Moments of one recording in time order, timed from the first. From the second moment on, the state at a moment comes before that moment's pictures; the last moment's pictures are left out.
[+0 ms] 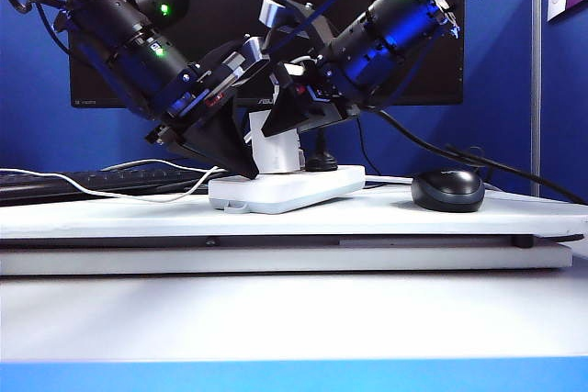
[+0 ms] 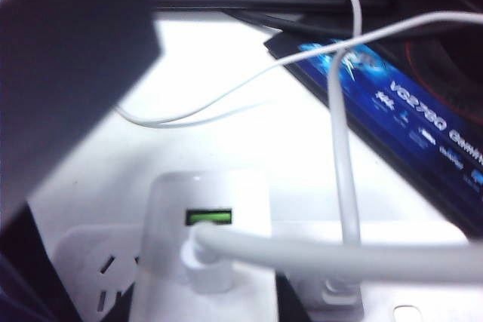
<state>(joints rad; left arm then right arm) -0.44 1.73 1.21 -0.40 0.47 0.24 0.55 1.73 1.16 0.10 -0.29 -0.27</state>
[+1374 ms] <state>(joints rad) -0.44 1.75 1.40 -0.70 0.34 0.59 0.55 1.73 1.17 0.08 -0.39 -0.24</state>
